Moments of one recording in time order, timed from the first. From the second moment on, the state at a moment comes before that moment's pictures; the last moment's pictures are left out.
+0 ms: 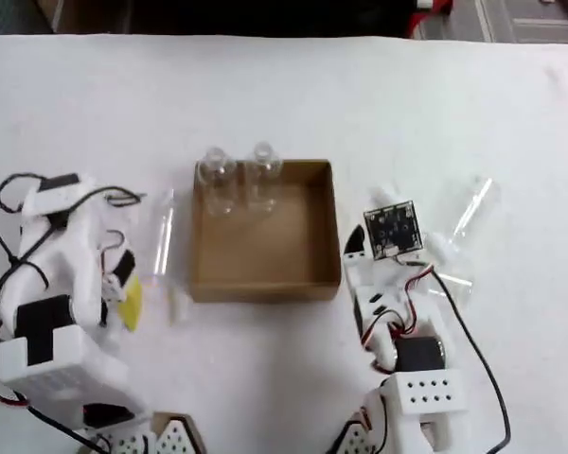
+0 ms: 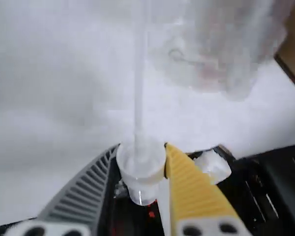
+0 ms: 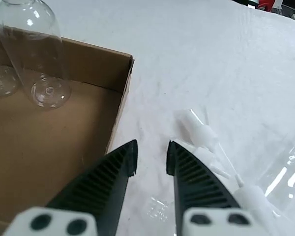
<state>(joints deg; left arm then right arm) -21.7 9.7 23.6 96.2 -19.7 -8.0 -73.2 85.7 24.3 12.6</state>
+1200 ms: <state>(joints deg) 7.9 -55.8 23.4 78.7 -24.5 -8.0 -73.2 85.7 24.3 12.6</state>
